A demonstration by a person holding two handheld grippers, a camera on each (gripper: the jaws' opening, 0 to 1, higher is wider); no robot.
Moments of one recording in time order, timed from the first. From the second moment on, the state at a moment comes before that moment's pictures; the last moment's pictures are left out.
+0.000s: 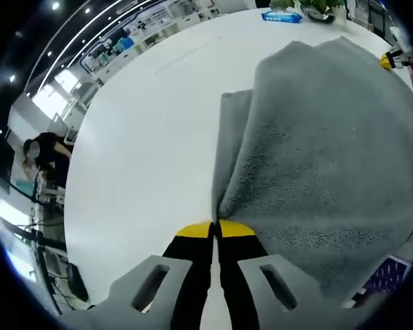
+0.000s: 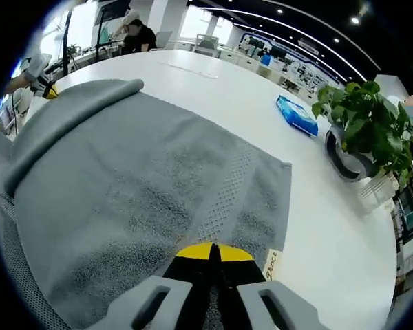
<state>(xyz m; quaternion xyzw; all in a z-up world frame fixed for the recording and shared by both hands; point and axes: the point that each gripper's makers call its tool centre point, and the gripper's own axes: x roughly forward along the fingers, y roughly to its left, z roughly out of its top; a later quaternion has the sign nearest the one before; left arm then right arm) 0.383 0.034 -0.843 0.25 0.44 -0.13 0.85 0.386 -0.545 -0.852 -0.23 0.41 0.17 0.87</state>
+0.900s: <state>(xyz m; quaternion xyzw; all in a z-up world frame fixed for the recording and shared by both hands) 0.380 0.048 -0.839 0.28 0.45 -0.11 0.84 0.384 -0.592 -0.853 -0.21 0.42 0.12 0.87</state>
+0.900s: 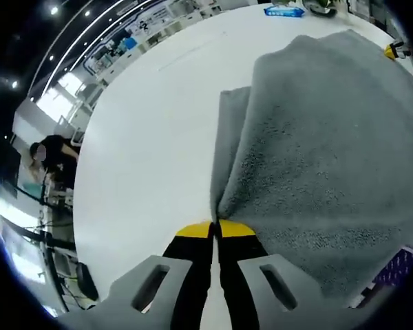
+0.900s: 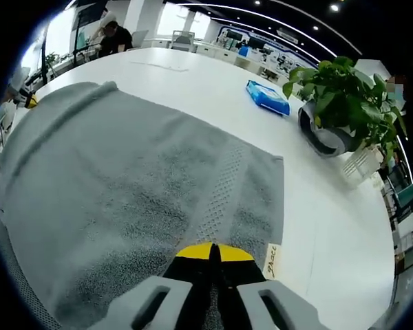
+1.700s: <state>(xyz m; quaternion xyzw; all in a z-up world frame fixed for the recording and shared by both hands) 0.385 0.055 -0.825 0.15 0.45 -0.09 0.88 0.373 -0.553 -0.836 -0.11 0.42 0.18 0.89</state>
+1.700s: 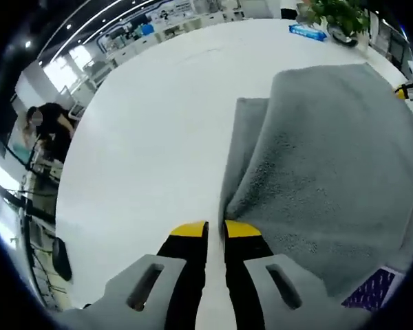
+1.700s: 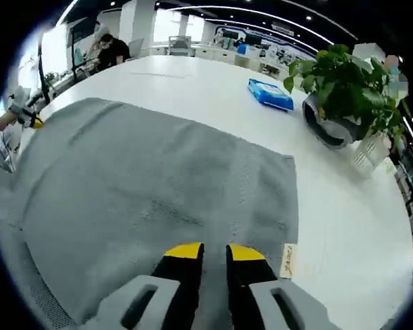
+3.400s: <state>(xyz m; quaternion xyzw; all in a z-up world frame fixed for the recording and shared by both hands) 0.524 0.008 -0.840 0.19 0.42 -0.16 0.87 0.276 -0.432 -0.854 -0.19 0.49 0.32 0.79</state>
